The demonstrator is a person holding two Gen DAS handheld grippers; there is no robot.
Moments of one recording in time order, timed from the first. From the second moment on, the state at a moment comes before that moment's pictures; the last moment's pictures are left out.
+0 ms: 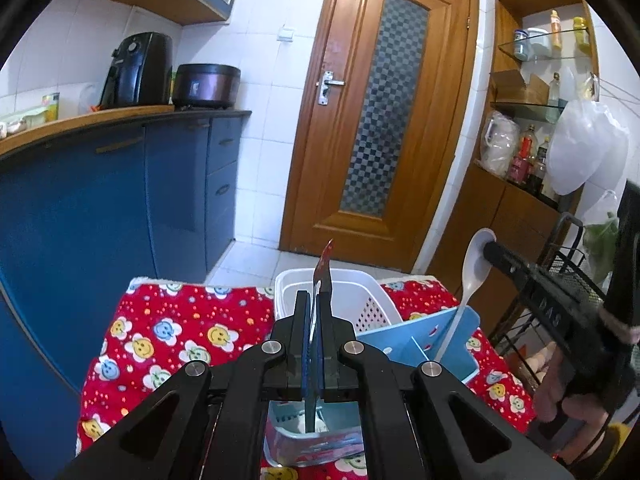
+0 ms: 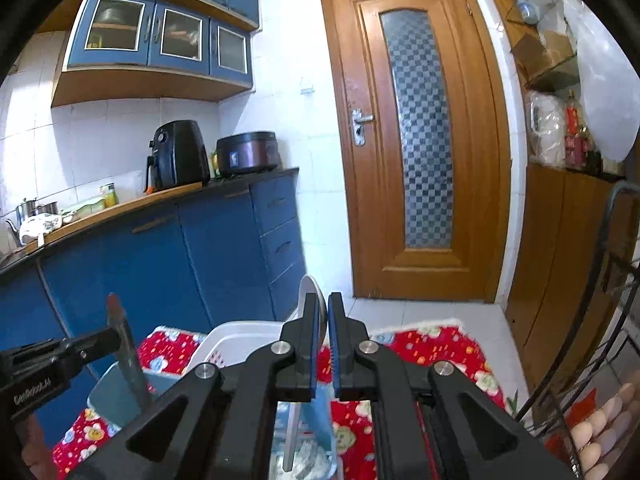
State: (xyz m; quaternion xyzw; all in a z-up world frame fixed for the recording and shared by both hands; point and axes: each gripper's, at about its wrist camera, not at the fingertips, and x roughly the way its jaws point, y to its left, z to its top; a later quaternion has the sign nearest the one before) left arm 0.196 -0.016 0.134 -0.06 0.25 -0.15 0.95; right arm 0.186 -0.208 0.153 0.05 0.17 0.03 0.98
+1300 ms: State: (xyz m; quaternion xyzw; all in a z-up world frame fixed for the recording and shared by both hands) left arm 0.106 -0.005 0.111 -0.07 0.31 -0.16 0.94; right arm 0.081 -0.238 0.108 0.15 0.33 0.08 0.93
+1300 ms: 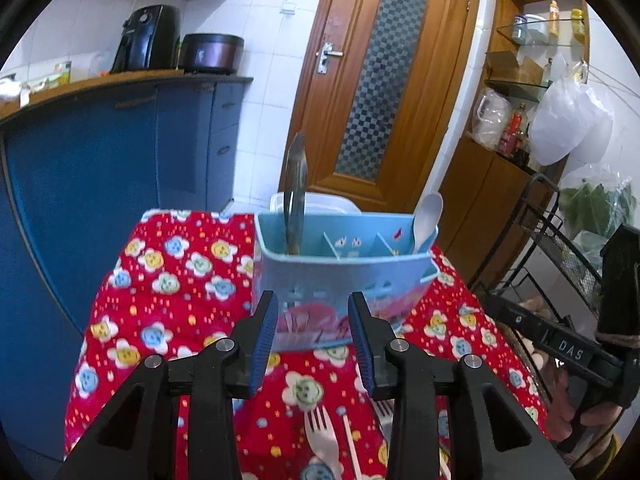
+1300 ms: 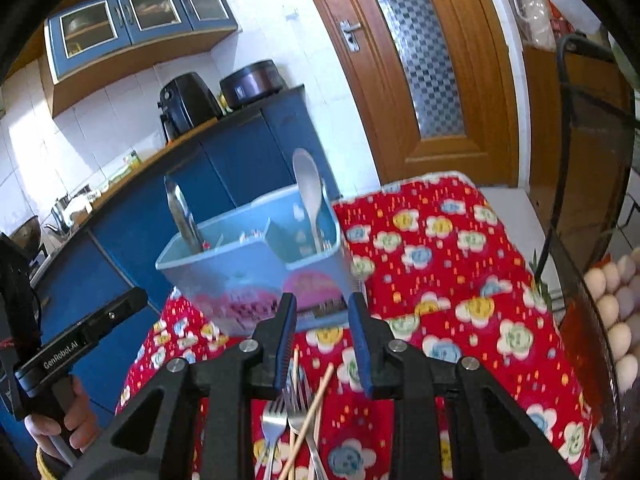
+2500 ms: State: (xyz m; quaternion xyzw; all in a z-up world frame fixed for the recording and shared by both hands) left arm 0.096 -0.020 0.005 -0.06 0.46 -0.16 0.87; right arm 0.054 -0.246 0.045 0.20 0.41 0.08 0.89
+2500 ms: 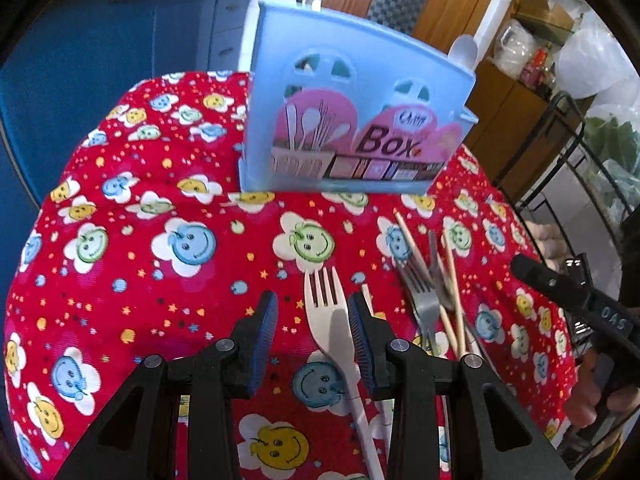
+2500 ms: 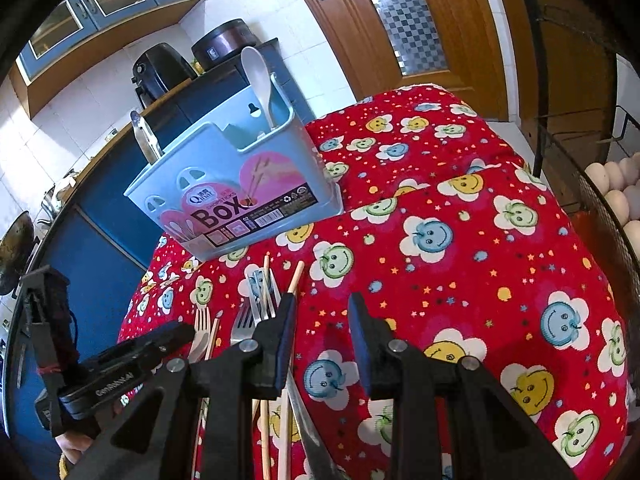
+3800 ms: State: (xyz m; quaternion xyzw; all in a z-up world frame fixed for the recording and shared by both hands) left arm 0.086 -0.027 0.014 -0.07 0.40 -0.15 0.90; right arm 0.072 -0.227 0.036 0.20 0.44 0.10 0.87
